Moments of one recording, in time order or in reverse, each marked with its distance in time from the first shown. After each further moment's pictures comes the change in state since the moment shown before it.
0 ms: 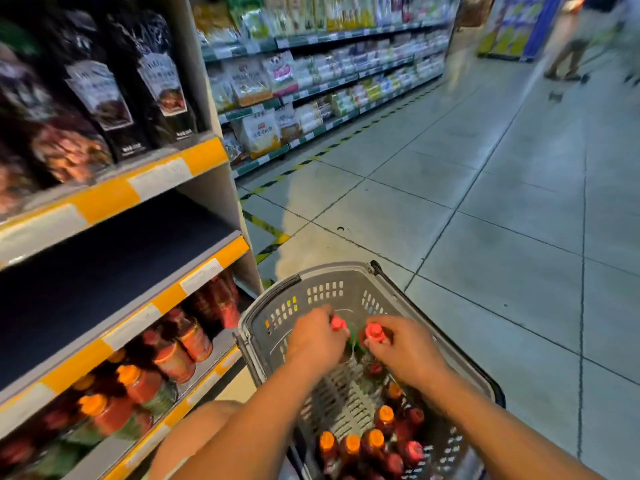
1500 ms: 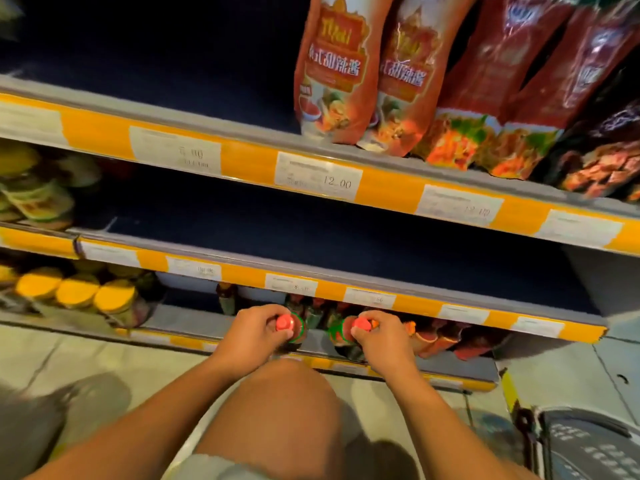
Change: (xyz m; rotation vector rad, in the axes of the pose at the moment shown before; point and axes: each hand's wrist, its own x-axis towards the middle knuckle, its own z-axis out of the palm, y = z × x) left_hand -0.274 -0.442 -0.200 -0.357 0.619 -0.505; right_hand -0.023 -0.409 0.321 0.003 -0.602 -0.368
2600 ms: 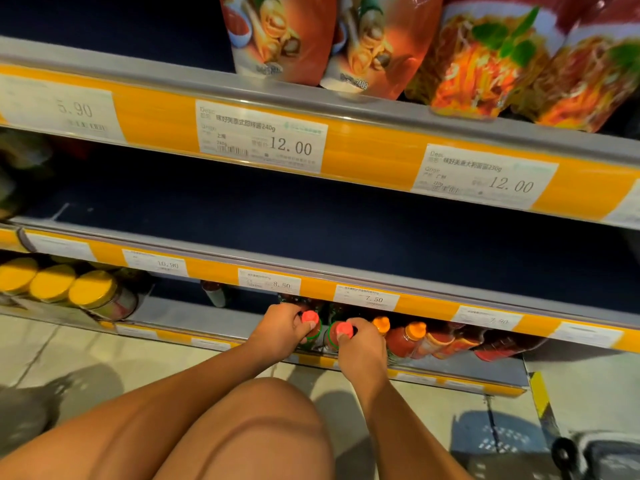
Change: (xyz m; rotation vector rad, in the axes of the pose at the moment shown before) left_hand 0.083 -0.022 0.096 0.112 -0.144 -0.180; right_hand 0.047 0.041 0.073 0.021 -0.045 0.134
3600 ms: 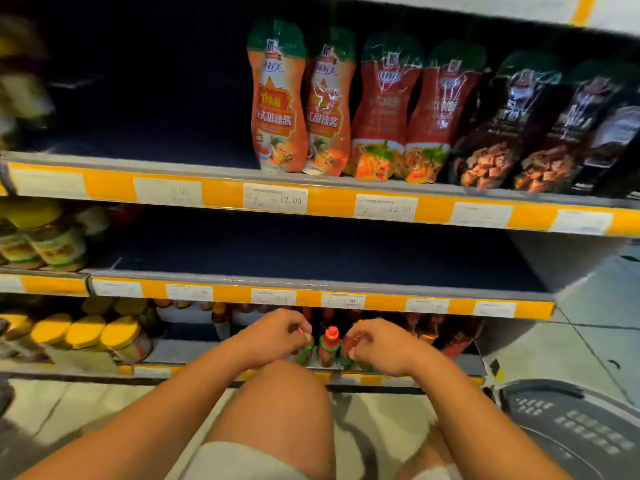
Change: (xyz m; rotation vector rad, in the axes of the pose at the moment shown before) left_hand -0.123 0.080 -0.092 0.032 -0.144 0.233; right_hand -0.101 -0.030 -0.151 -0.239 -0.380 -0.367
